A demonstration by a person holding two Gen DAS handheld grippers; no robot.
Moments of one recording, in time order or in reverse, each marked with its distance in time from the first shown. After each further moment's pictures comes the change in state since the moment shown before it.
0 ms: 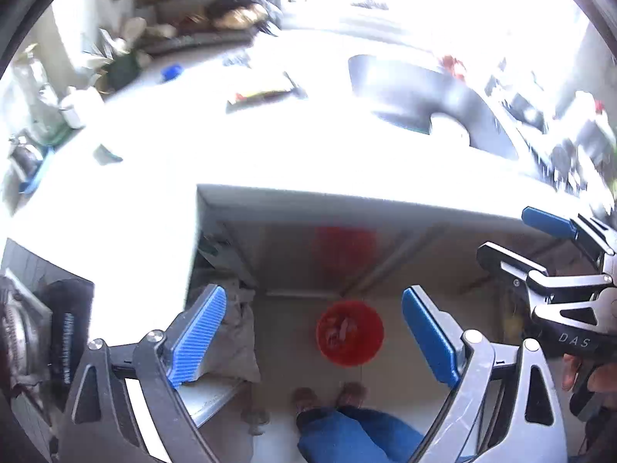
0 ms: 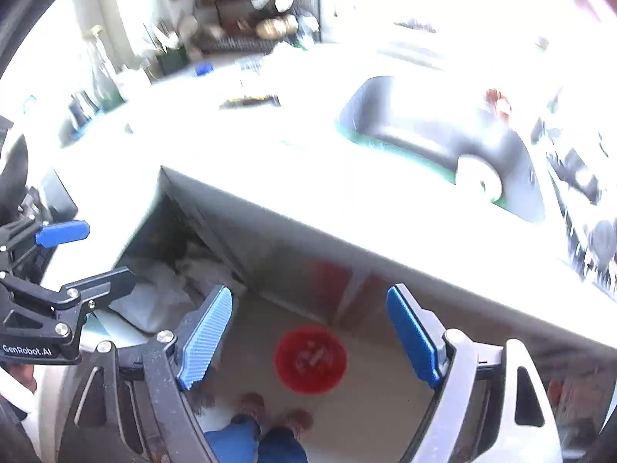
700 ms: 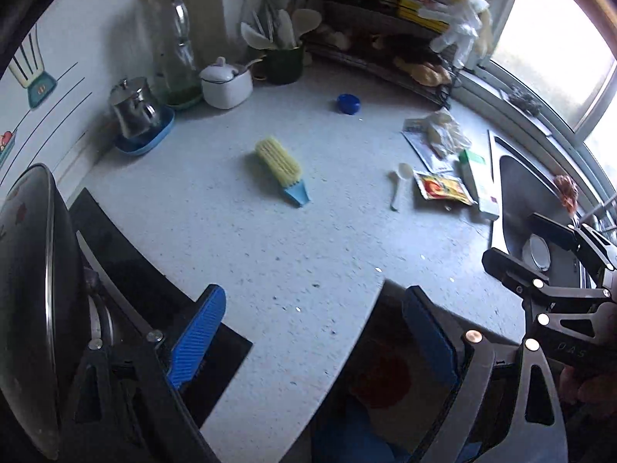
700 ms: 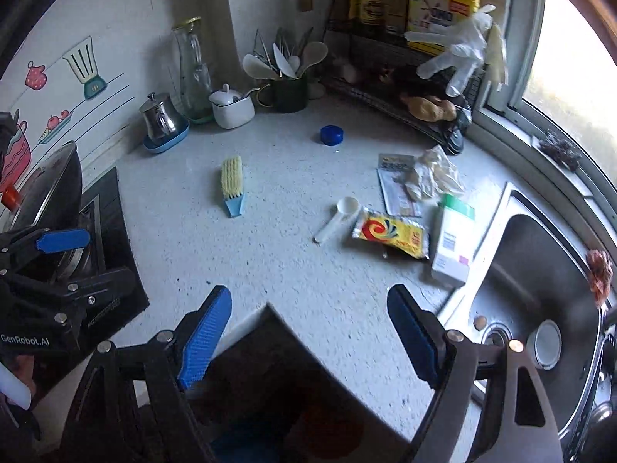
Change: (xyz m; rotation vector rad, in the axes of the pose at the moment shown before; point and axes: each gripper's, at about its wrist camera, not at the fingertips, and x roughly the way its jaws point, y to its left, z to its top) left arm -0.037 0.198 0.087 -0.387 -0.002 0.205; right arm 0.052 0.132 0.167 -0.329 -0.024 0.227
